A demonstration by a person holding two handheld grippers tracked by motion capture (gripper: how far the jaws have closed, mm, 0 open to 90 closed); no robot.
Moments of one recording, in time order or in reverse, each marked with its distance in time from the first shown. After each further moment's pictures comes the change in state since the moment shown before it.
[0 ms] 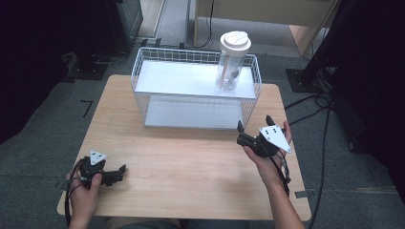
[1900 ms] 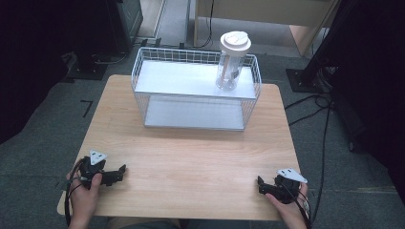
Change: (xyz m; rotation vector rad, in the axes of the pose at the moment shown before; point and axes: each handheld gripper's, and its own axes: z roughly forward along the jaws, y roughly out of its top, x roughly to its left) left arm 0.000 0.000 0.000 0.002 -0.001 0.001; right arm -0.061 -0.122 -0.078 0.627 -0.004 0.085
